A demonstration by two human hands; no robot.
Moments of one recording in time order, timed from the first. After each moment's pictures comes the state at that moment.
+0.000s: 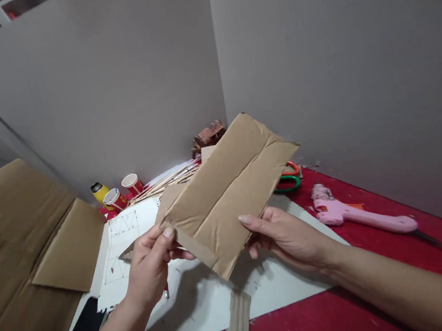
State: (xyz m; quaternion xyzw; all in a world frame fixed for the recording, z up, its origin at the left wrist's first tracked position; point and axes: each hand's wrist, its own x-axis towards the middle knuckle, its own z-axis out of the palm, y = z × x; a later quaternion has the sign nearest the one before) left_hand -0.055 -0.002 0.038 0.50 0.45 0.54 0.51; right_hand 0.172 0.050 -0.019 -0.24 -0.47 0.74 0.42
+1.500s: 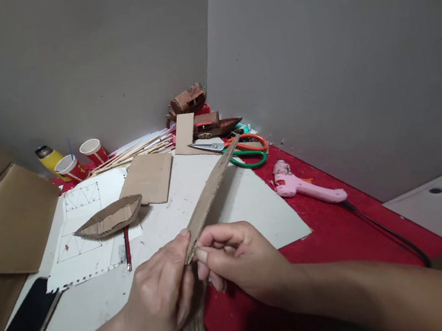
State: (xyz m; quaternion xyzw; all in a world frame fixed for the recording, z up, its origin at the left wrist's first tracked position) left_hand -0.034 -0.049 -0.021 0.87 0.36 0.34 -0.02; right_hand 0.144 -0.016 -0.003 -0.35 -0.50 0.71 0.35
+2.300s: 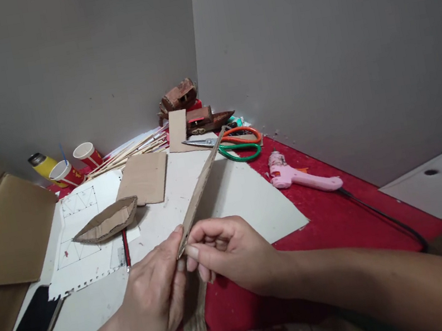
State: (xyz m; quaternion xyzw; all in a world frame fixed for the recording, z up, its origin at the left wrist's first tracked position) left_hand -0.039 -0.045 -0.013 0.88 0.35 0.33 0.02; right_hand 0.142 -0.011 -0.007 -0.30 -0.50 0.72 0.37
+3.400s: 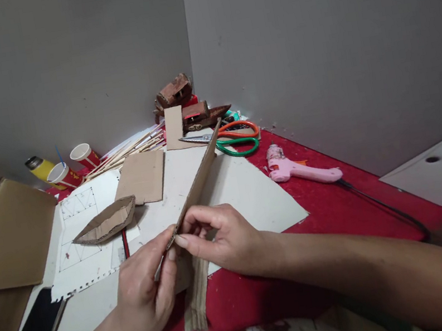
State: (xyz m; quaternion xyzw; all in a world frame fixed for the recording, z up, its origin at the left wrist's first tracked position) left_hand -0.039 -0.040 -0.005 0.84 0.38 0.39 0.00; right_hand 0.144 0.008 -0.018 -0.30 -0.70 0.48 0.45
